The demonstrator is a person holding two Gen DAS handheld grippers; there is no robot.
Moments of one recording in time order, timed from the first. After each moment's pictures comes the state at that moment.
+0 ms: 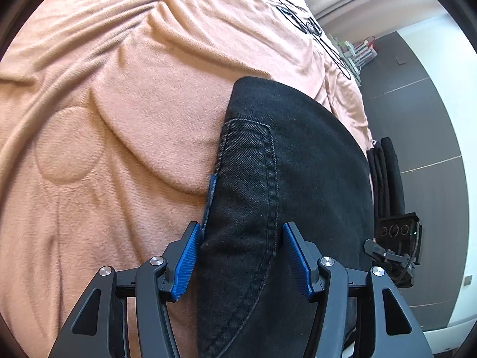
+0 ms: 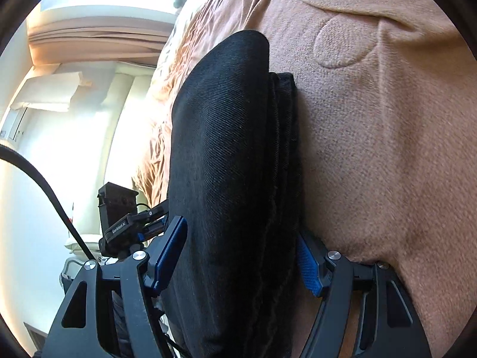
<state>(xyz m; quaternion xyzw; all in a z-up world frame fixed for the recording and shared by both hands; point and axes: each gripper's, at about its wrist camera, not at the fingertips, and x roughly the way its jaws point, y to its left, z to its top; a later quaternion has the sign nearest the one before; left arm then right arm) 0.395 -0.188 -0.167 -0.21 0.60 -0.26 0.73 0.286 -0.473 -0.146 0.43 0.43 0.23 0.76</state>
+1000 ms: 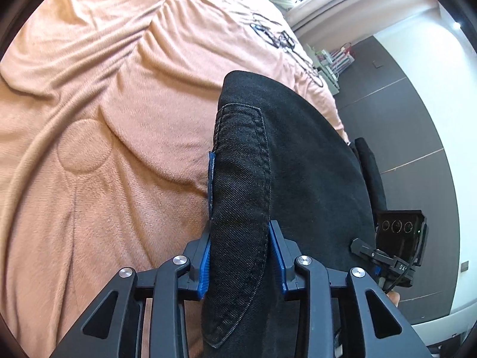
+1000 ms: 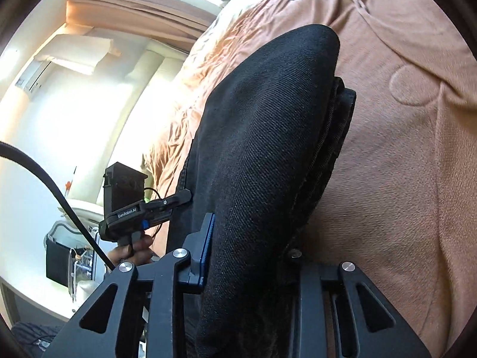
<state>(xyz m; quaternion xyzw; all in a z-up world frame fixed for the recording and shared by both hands) 0.354 -0.151 -0.127 -0.22 0.55 -0.30 0.75 0.254 -0.421 -0.090 0.35 0.39 0.27 0.81</state>
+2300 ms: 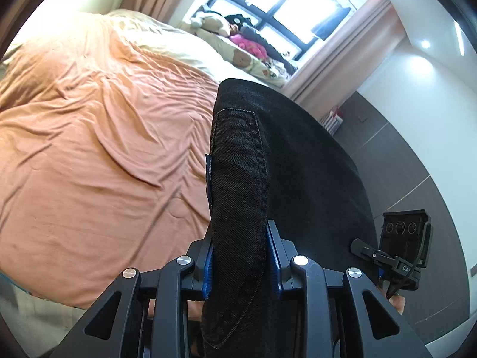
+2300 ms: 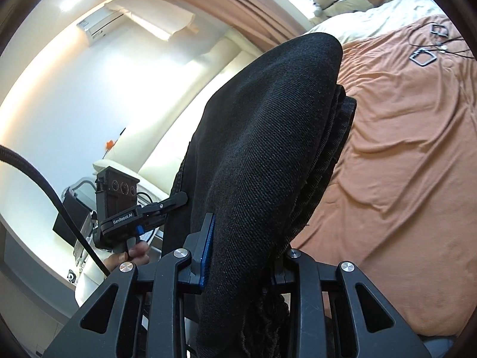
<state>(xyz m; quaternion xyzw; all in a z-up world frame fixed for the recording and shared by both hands) 0.230 0.005 0.079 -0.22 0.40 -0.23 0.86 0.249 -0.290 0.032 0.25 0.32 0.37 0.84</state>
